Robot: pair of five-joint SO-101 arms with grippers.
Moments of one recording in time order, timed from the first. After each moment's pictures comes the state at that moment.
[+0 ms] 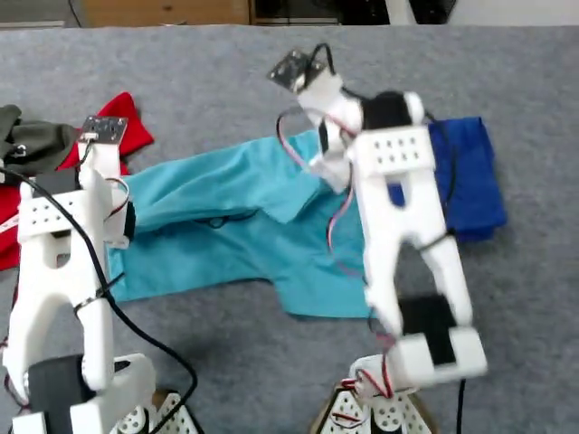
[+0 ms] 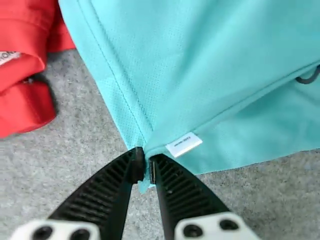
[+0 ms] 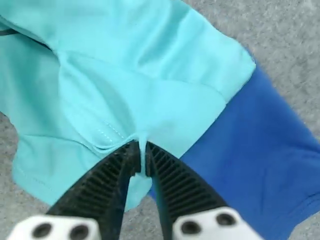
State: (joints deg) left arm -15.7 -19.4 30.2 75.6 -24.5; right arm -13.5 -1.3 -1.2 82.4 29.1
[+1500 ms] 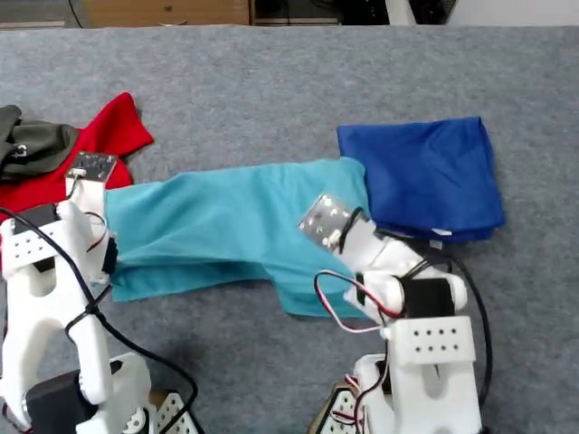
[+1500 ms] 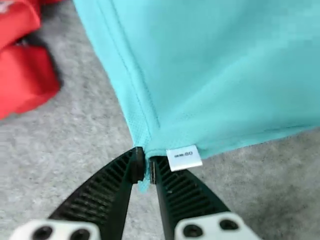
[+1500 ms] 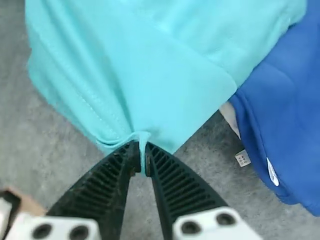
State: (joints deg) left arm -25.0 -24.2 44.0 69.3 -38.5; right arm -6.5 -62.3 61.8 77.7 42.9
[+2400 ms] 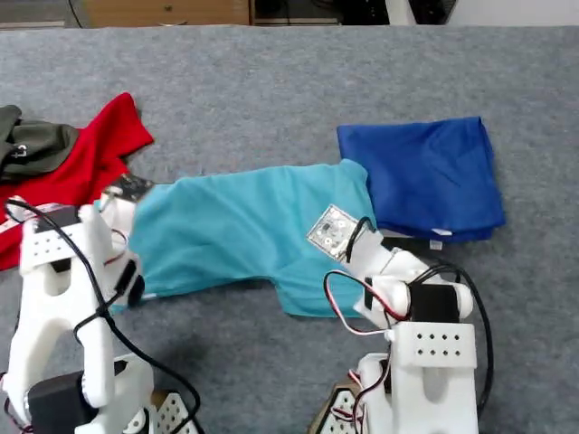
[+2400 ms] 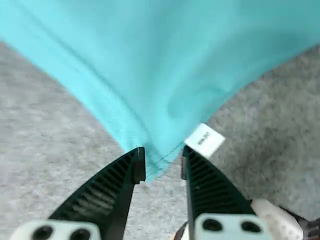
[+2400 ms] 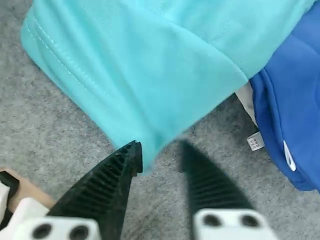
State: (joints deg) left arm -20.8 -24.4 45.2 77.7 -45.1; right arm -1.6 -63.7 65.7 78.0 45.1
